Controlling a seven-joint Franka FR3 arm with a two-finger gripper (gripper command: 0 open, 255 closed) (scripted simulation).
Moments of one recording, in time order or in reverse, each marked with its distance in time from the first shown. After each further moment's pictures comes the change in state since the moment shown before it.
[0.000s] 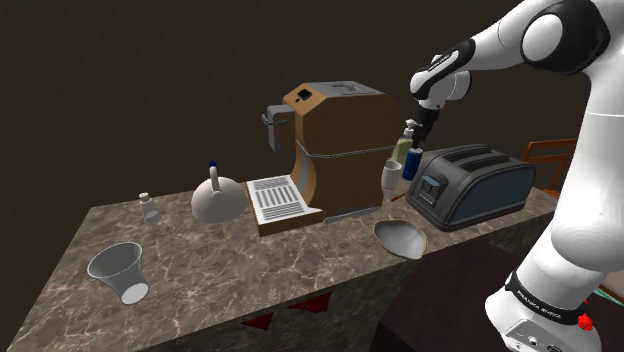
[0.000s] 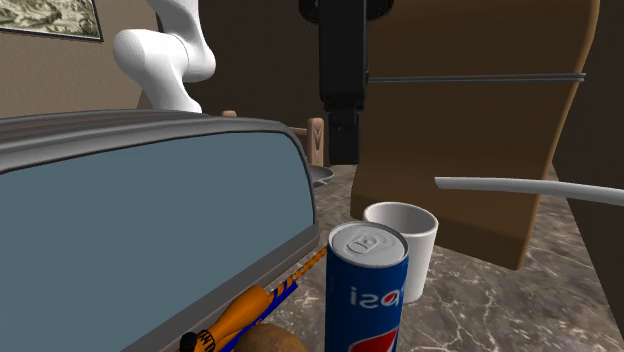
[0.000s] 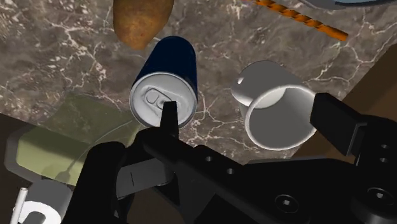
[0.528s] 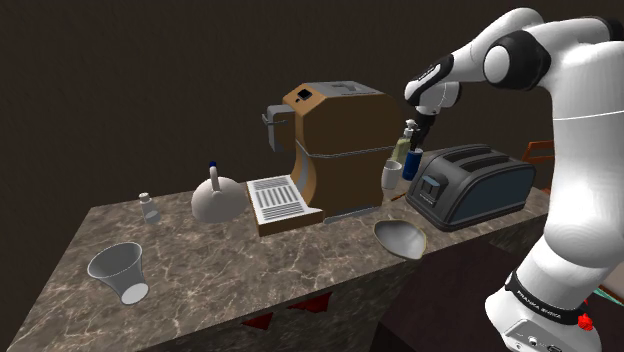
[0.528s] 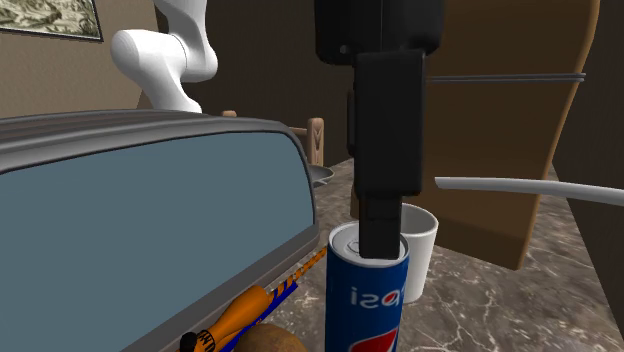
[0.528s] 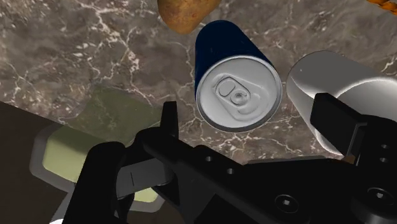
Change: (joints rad) arm -0.107 0.218 0.037 0.191 0.119 0.010 -0.116
